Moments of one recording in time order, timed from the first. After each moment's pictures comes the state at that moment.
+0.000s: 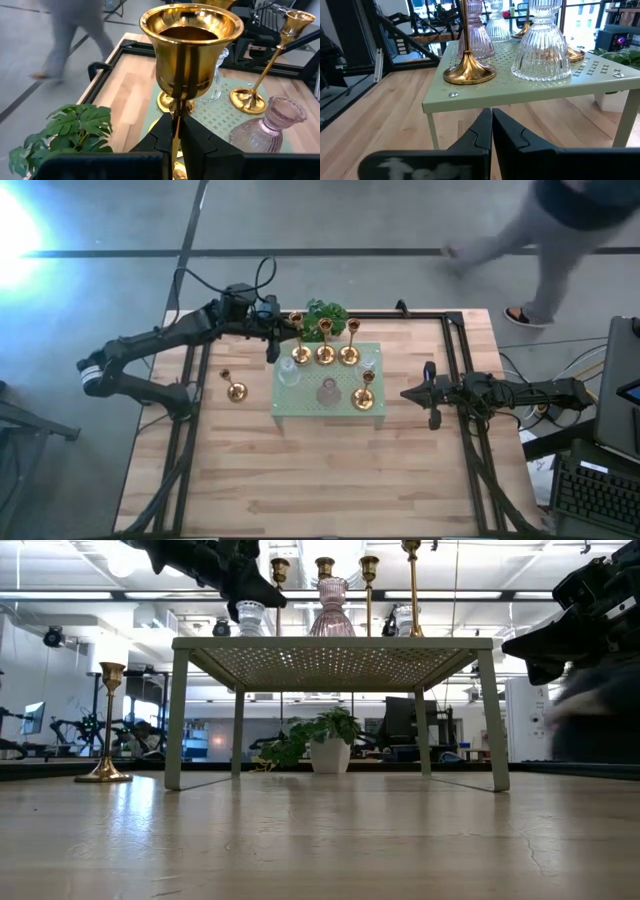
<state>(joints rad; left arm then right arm) 0.51 1.20 1.07 -0.24 0.35 0.09 0.04 0.13 0.01 0.02 0.08 0.13</state>
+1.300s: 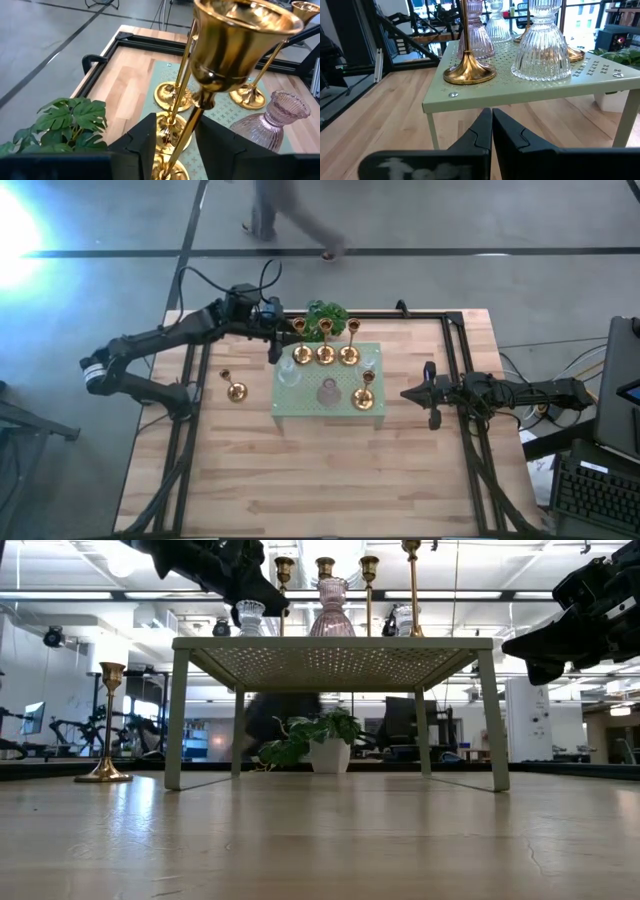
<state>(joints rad) 0.51 1.23 1.08 -0.25 0.37 0.08 0.04 0.13 0.01 0.02 0.08 0.13</state>
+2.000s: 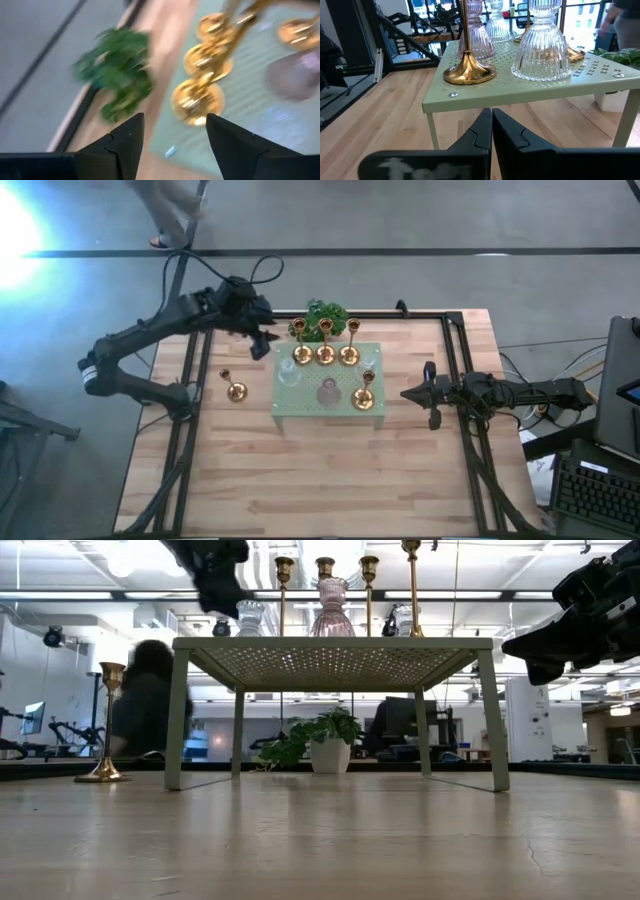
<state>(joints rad) 0.51 1.22 1.32 -0.83 0.12 0.15 0.04 0.13 0.01 0.02 0.08 0.13</state>
